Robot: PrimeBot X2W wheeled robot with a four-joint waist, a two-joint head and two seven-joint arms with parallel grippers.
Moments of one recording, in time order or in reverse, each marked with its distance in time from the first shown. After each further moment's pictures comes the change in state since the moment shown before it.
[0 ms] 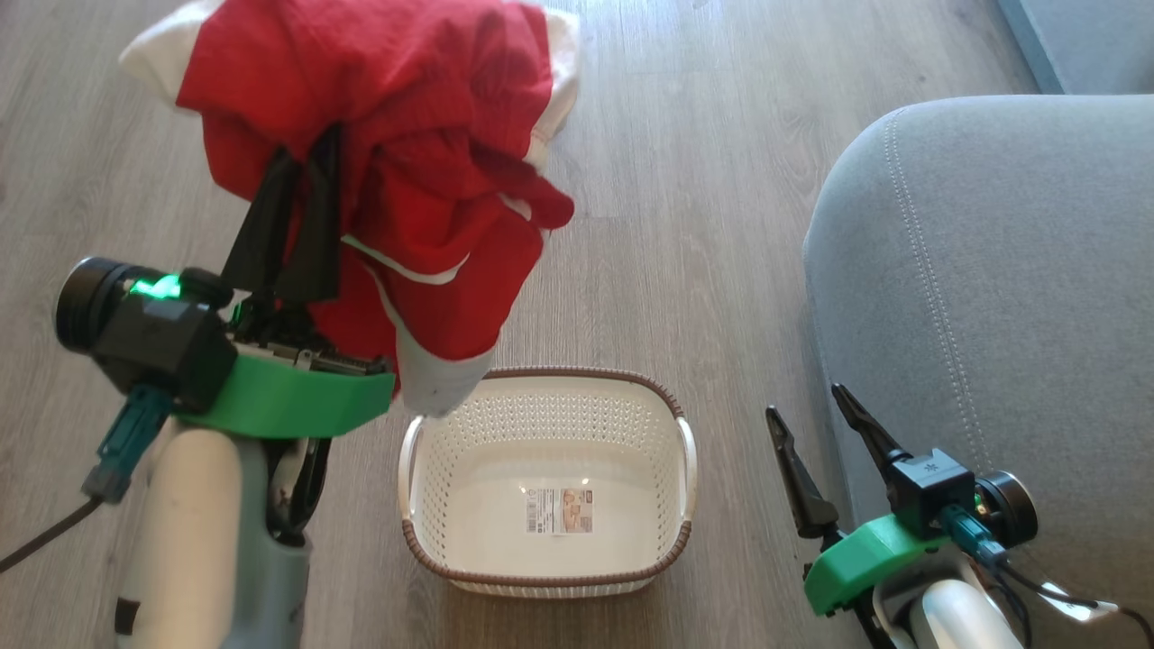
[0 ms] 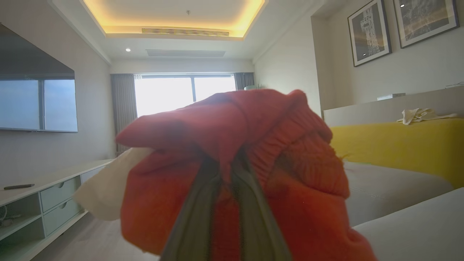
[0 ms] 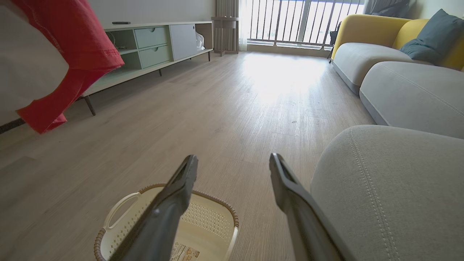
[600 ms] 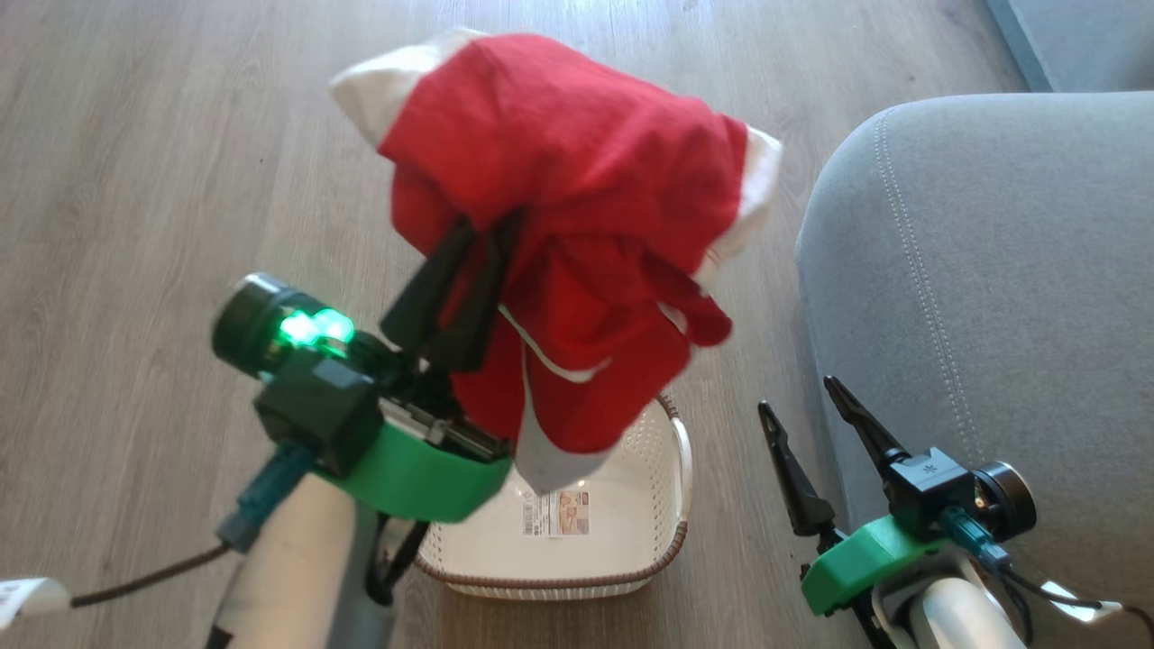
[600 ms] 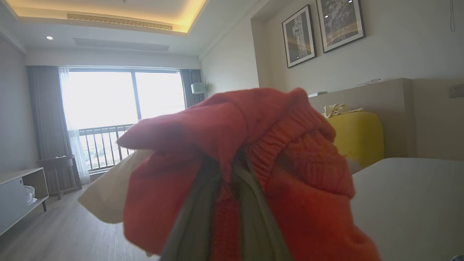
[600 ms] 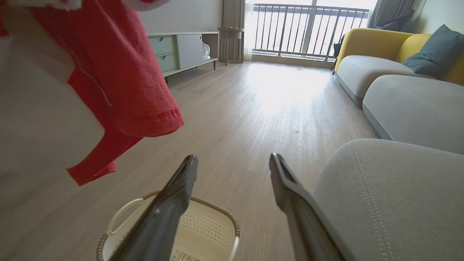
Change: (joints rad) left arm 0.042 0.001 -0.203 -0.045 -0.014 -0.043 -0.004; right arm 0.006 -0.023 0.033 -0.053 0.009 0.000 0.000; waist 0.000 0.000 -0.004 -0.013
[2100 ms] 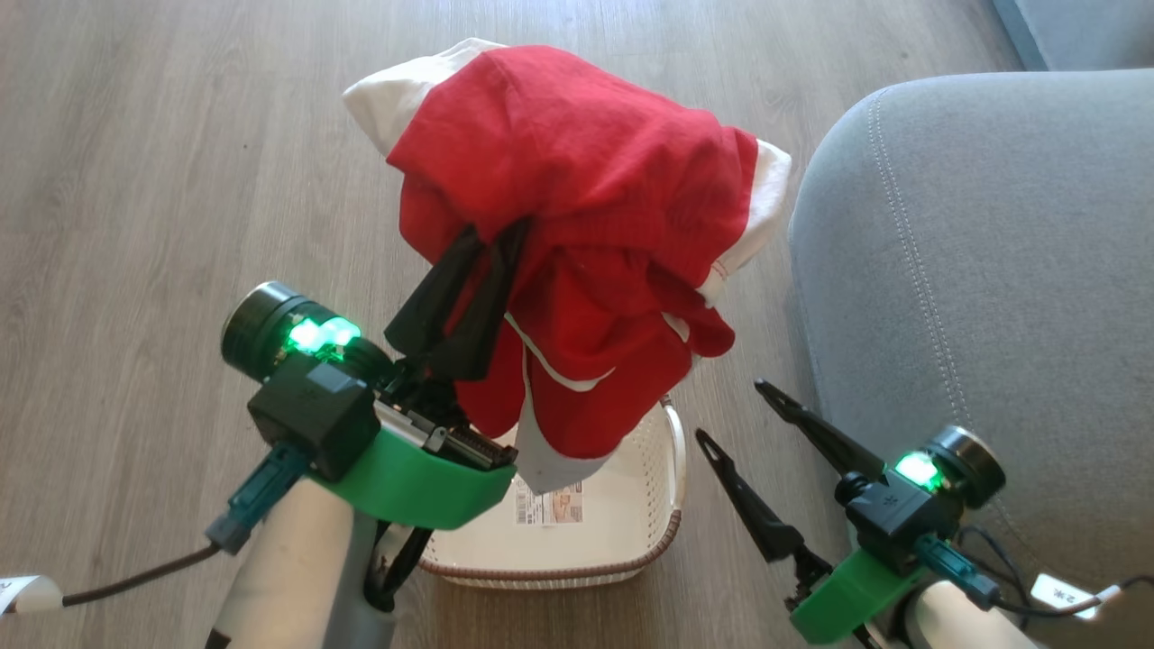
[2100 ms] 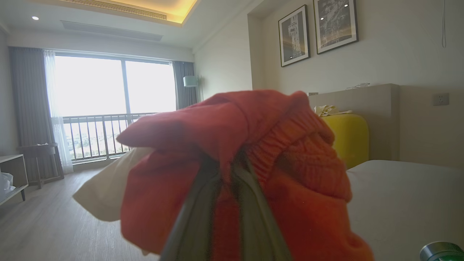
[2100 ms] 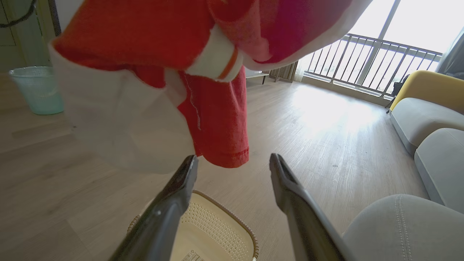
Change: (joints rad) left arm 0.015 0.001 -0.023 -0.004 -0.044 -0.007 0.000; right arm -0.025 -0.189 0.252 -0.152 0.044 0.000 0.000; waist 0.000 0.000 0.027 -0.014
